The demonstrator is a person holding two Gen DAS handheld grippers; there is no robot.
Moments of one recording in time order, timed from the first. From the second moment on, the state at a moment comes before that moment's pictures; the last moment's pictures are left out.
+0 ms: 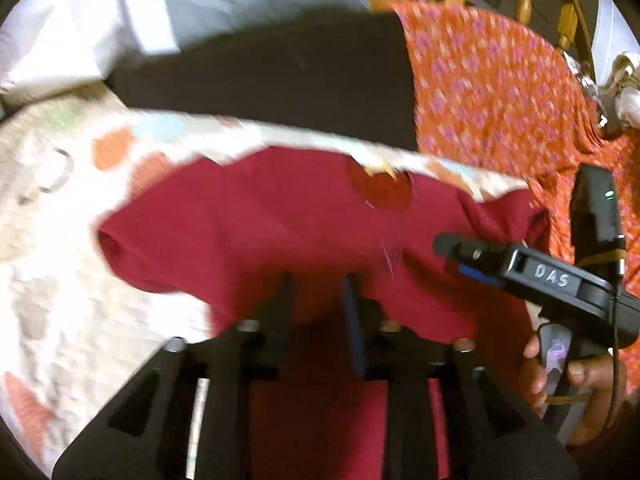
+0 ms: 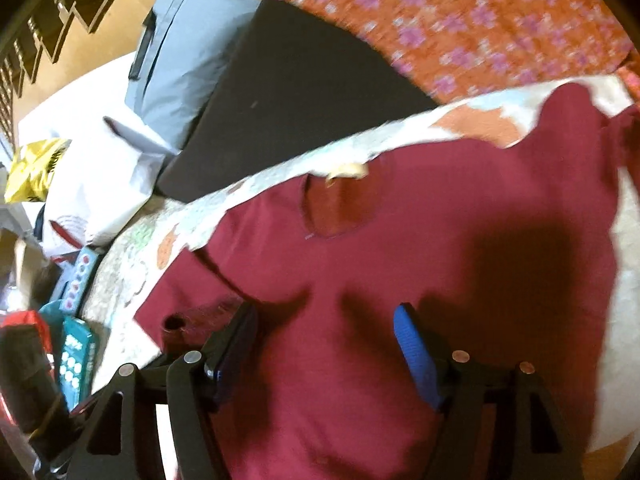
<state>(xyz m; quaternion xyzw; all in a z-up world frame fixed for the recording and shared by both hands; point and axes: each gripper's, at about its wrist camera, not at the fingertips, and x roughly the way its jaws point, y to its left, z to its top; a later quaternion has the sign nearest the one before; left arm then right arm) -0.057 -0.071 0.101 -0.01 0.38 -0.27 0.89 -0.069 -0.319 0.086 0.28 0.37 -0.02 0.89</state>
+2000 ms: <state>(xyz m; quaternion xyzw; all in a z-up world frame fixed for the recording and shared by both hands) 0.012 -0.039 0.025 -0.05 0.43 -0.12 0.89 0.085 -0.218 0.047 -0.08 0.44 0.16 0.88</state>
